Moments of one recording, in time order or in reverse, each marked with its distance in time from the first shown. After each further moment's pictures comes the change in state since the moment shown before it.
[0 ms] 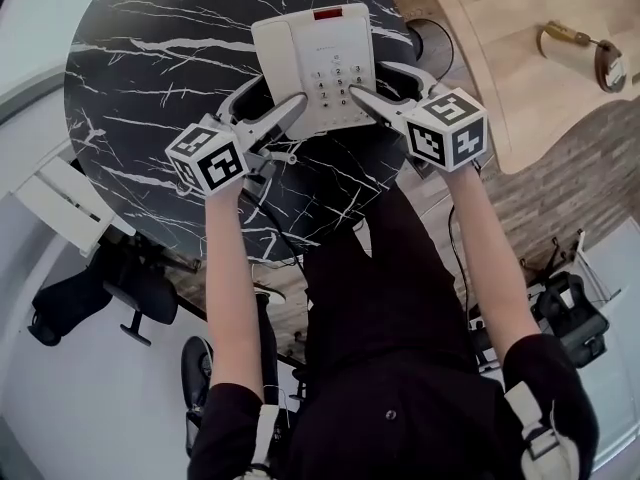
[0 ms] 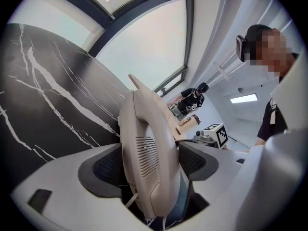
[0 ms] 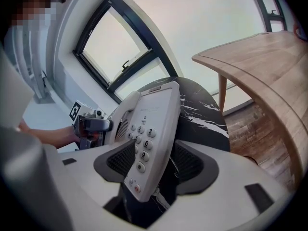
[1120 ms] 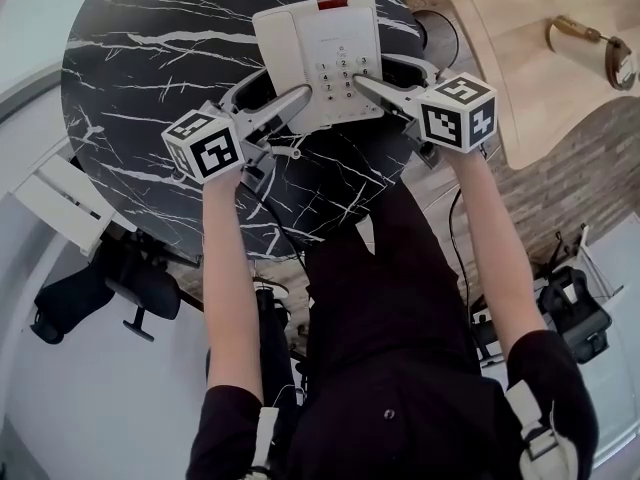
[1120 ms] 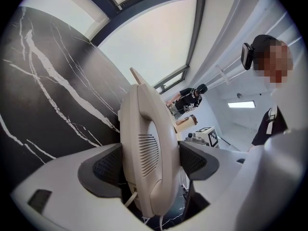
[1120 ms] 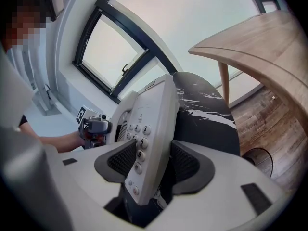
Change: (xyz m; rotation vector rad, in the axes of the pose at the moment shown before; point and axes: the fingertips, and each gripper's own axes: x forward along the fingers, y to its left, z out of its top) left arm 0.005 0.002 -0.004 -0.078 0.057 -0.058; right arm 0.010 -0.005 -0.004 0.101 -0.004 0.101
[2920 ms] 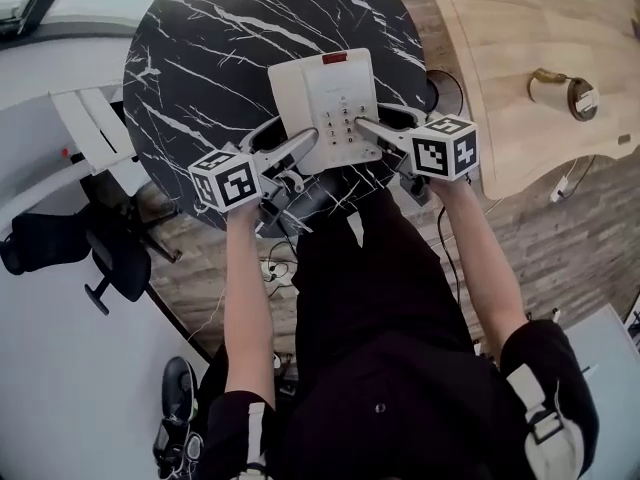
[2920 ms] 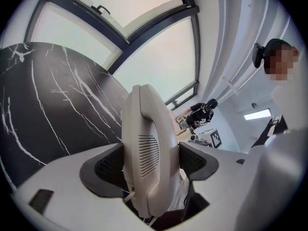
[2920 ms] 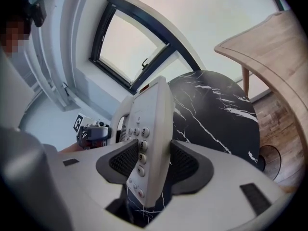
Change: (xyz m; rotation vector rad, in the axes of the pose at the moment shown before) left arm -0.092 -0.090 -0.039 -0.086 -0.219 0.201; right arm -0.044 0.102 -0.014 -0.050 0.099 0.162
